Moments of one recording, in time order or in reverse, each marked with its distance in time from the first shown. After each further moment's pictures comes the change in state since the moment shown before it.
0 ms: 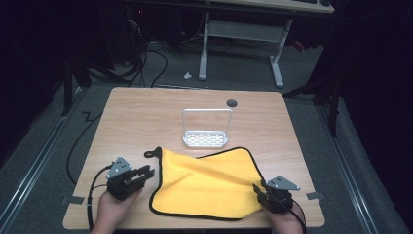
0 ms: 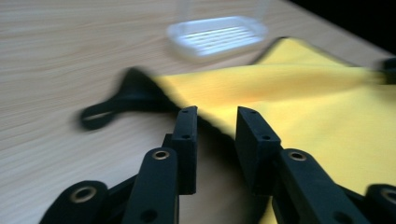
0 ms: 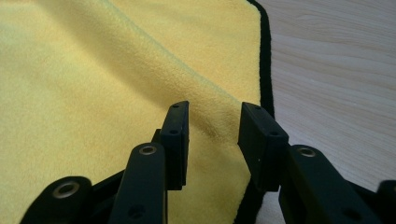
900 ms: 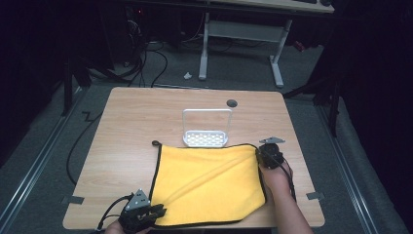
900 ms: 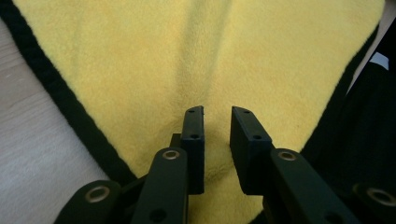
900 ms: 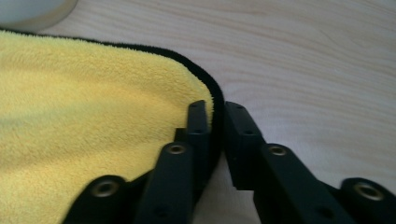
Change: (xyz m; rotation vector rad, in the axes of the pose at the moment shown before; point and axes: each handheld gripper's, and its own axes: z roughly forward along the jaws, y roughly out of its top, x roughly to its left) left arm -0.034 -0.052 0.000 0.270 -0.063 0.013; right arm -0.057 0.074 0.091 0.132 -0.156 0.050
